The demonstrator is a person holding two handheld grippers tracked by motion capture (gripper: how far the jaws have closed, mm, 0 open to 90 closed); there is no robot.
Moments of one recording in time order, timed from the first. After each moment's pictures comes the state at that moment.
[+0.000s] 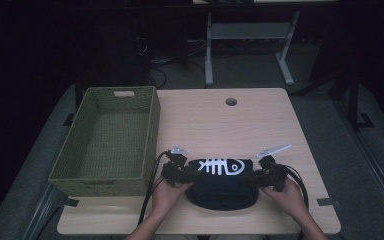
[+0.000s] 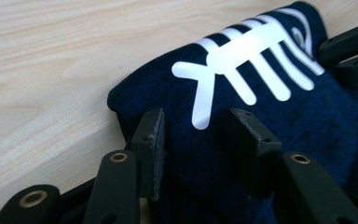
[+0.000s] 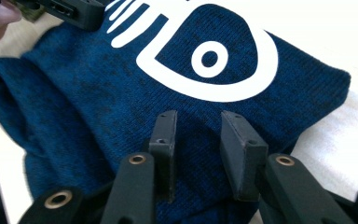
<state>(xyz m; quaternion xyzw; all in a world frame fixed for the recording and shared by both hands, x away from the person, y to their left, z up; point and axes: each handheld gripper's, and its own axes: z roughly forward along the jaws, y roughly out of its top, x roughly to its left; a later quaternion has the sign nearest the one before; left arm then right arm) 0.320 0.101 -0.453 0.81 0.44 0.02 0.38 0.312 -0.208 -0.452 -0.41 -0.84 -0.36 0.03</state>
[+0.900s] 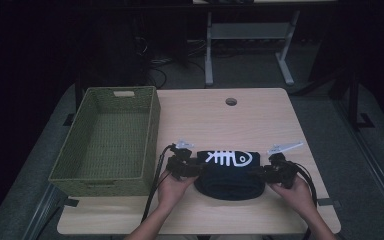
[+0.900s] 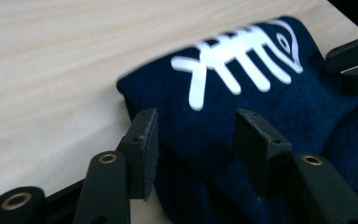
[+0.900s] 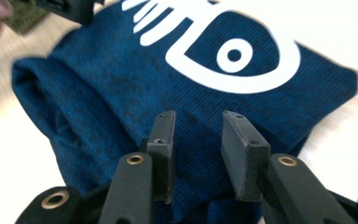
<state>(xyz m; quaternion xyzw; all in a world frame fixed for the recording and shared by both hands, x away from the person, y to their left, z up) 0.328 0.089 -0.441 0.81 0.44 0.04 0.39 0.313 -0.231 -0.447 -0.41 -0.83 -0.38 -0.01</state>
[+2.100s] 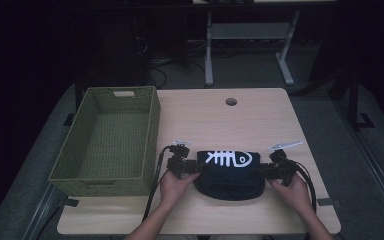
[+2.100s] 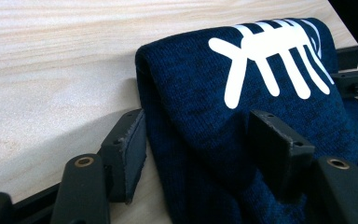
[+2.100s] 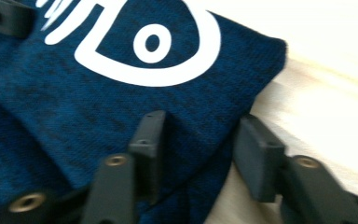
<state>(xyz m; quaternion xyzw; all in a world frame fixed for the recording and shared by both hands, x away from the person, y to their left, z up) 0.350 0.092 -0.464 0.77 0.50 -0.03 0.40 0.330 -0.241 -0.463 -0.49 -0.80 -0.35 -0.02</state>
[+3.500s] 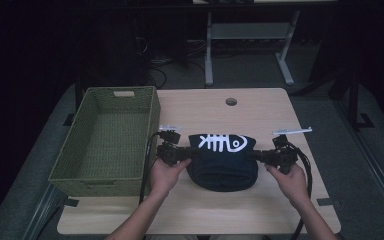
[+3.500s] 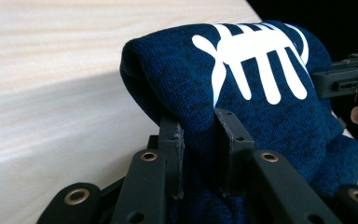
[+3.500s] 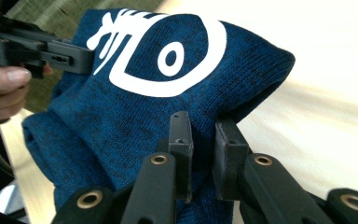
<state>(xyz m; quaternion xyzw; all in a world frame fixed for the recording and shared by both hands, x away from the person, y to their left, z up) 0.352 0.118 -0.390 0.75 0.48 -0.02 0.45 0.334 -0.229 -0.403 -0.48 -0.74 -0.46 0.02</state>
